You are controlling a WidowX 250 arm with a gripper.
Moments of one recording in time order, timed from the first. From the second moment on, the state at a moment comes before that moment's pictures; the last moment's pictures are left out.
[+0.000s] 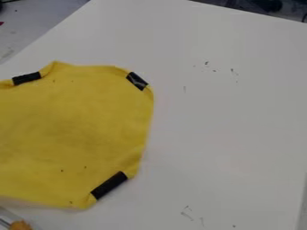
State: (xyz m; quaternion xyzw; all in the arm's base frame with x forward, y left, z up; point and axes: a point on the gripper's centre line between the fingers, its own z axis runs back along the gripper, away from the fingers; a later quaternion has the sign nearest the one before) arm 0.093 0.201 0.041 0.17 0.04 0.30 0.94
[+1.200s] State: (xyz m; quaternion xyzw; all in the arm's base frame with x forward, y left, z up) arm 0.207 0.235 0.057 0.12 -0.09 0.02 0.99
